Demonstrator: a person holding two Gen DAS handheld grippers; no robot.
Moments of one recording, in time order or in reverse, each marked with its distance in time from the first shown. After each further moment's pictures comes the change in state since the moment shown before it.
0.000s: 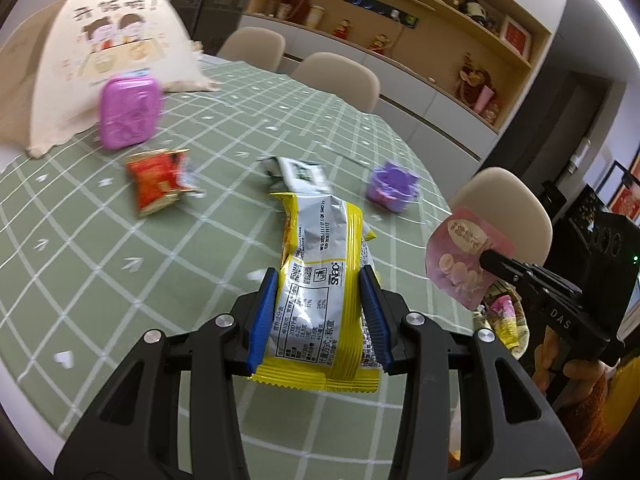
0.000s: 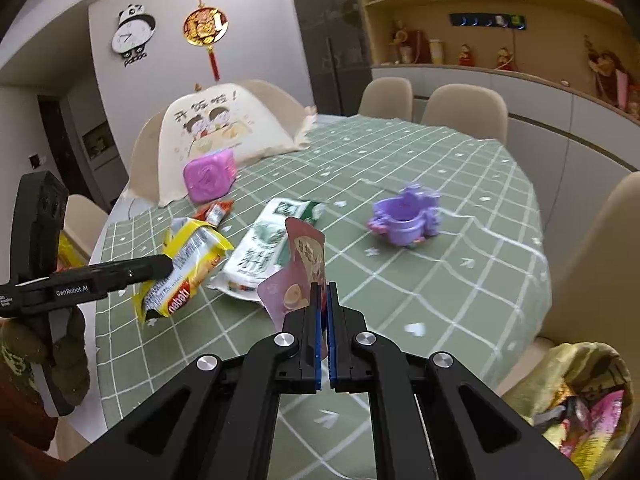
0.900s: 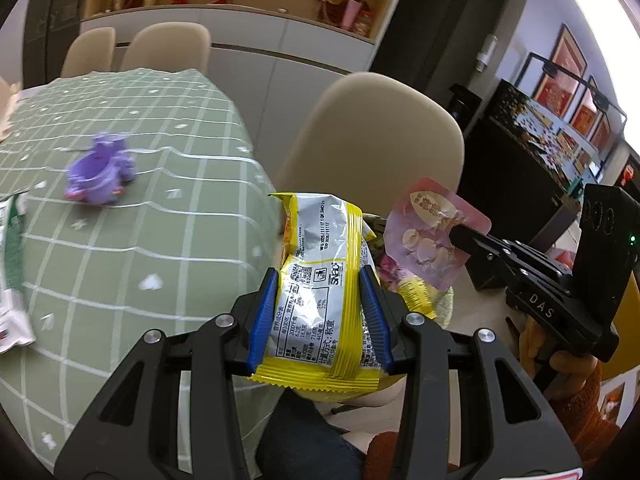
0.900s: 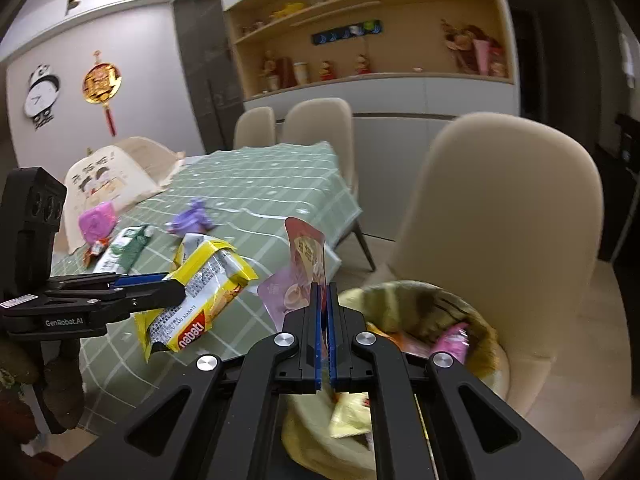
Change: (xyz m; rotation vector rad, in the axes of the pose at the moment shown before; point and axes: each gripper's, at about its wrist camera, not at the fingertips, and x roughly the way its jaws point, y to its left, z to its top) left arm 0.124 -0.243 -0.025 0.326 0.176 -0.276; right arm -0.131 -0.181 -0.084 0.243 -0.104 -0.323
